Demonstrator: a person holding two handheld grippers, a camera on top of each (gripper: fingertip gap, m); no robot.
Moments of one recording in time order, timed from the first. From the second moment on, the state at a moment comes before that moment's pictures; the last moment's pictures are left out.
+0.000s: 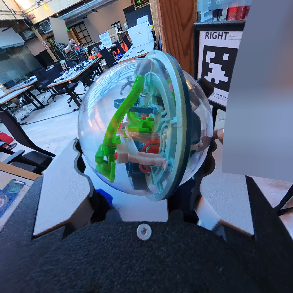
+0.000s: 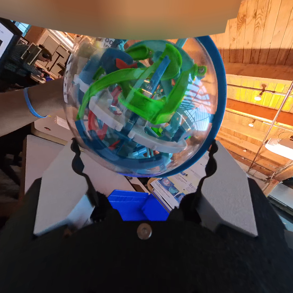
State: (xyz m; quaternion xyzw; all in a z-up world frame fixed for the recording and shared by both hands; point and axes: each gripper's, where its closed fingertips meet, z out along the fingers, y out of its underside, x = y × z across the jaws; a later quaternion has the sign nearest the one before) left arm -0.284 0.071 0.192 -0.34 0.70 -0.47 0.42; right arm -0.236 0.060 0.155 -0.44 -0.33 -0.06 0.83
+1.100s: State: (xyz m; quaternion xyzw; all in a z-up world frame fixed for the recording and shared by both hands) left arm -0.245 0.136 0.152 -0.52 0.49 -0.68 0.17; right arm -0.207 0.095 0.134 -0.63 -0.20 0.15 0.74
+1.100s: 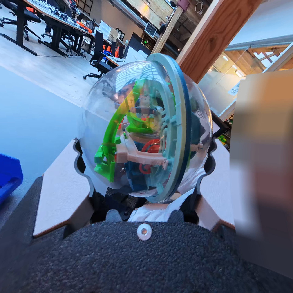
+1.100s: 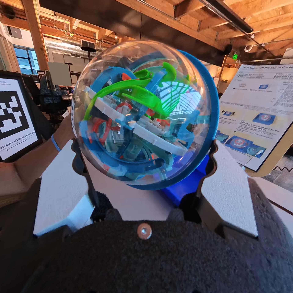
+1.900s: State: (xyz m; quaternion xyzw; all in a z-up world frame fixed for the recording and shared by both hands) left arm -0.239 0.211 0.000 -0.64 0.24 -0.73 -0.08; right arm -0.199 0.179 0.013 -0.77 -0.05 0.34 0.54
